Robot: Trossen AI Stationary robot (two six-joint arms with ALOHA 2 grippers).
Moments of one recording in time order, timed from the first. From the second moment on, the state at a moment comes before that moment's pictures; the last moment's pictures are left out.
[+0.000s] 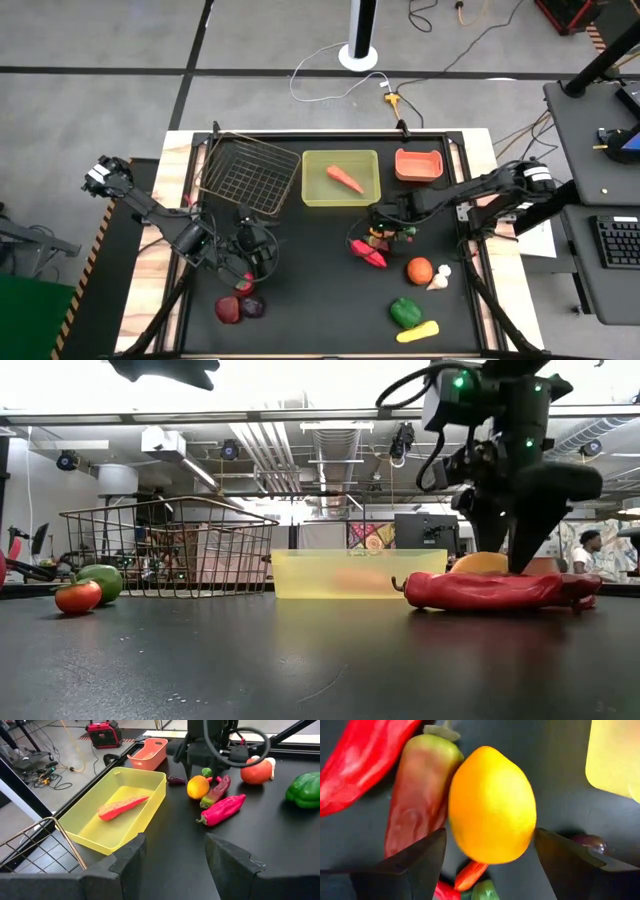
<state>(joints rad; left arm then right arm) -0.60 1.27 1.00 -0.52 -0.92 -0.58 0.05 1.53 0.90 -0.77 0.08 0.03</state>
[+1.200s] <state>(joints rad) -0.59 1.37 0.99 -0.27 -0.95 -0.40 0.04 1.26 0.89 -0.15 -0.04 -0.07</state>
